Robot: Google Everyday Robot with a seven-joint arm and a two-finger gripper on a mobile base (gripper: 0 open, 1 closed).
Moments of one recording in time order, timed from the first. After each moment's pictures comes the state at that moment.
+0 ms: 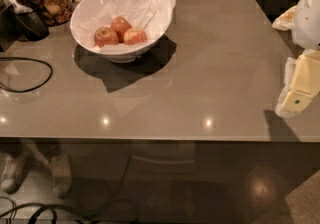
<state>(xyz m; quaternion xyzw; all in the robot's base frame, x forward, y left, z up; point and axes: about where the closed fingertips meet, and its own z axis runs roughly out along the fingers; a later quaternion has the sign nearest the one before) 0.438 -0.217 0.976 -0.60 0.78 -0.03 0.16</state>
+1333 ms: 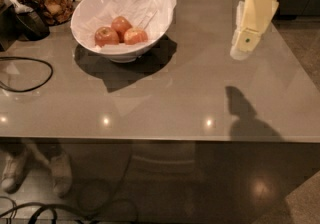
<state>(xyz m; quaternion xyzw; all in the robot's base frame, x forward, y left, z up) 0.516 -0.152 1.023 -0.63 0.76 -0.02 0.16</state>
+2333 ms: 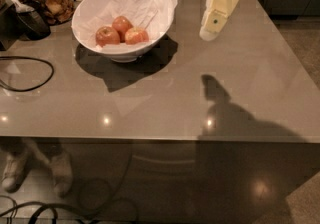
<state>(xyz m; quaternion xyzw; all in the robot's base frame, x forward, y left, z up) 0.560 -0.103 1.034 -0.64 0.74 0.02 0.21</state>
